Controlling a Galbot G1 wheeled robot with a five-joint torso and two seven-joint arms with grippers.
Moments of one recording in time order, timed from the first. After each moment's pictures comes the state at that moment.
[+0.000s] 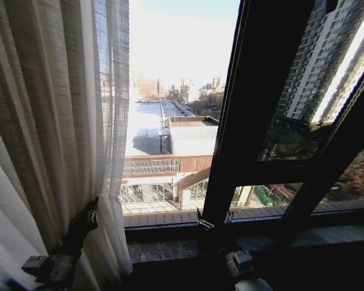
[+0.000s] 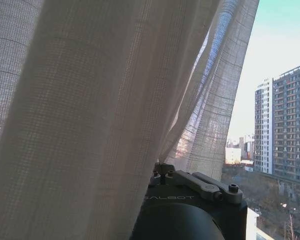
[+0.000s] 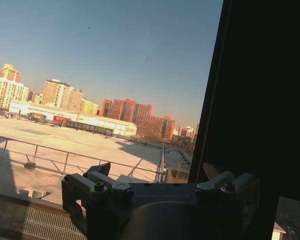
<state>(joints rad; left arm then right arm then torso) 1.67 -1.38 -0.91 -2.34 -0.46 0.09 0.16 -1.58 1.26 0.30 2.25 -0.06 -0.05 0.16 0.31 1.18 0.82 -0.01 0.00</state>
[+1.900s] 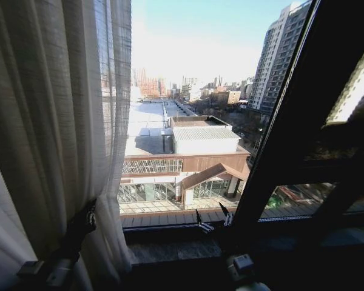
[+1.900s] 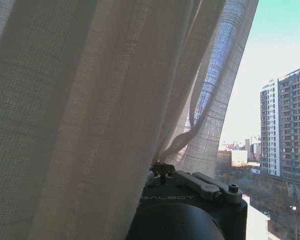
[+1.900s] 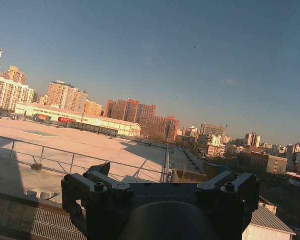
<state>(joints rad) 1.70 -1.40 -0.92 -2.36 -0.44 0.06 0.16 -1.61 1.26 0.30 2.27 -0.06 -0.04 0.17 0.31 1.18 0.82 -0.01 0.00</state>
